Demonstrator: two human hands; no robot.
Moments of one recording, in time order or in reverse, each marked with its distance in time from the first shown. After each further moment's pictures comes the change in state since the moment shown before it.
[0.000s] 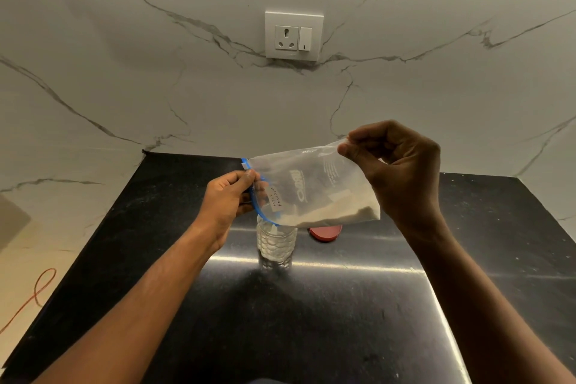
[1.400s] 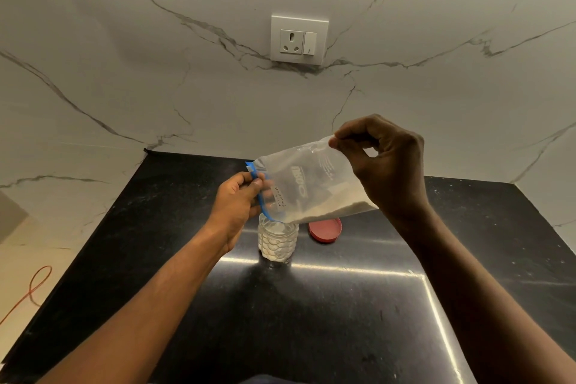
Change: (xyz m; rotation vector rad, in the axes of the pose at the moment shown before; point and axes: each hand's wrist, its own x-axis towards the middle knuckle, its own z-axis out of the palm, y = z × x) left_hand -0.005 -0.003 0.010 -0.134 -0.020 -0.019; right_hand 0.014 -0.014 0.012 -0.193 -0.065 -0.204
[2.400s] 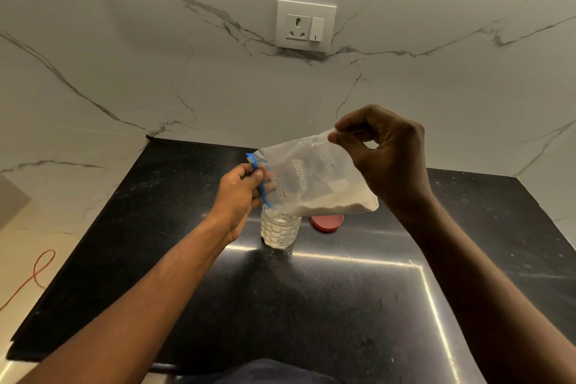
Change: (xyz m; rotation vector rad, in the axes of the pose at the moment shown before) left_hand -0.005 -0.001 0.000 -0.063 0.037 -0.071; right_hand 0.000 -0.007 0.002 -0.012 -0.065 0.040
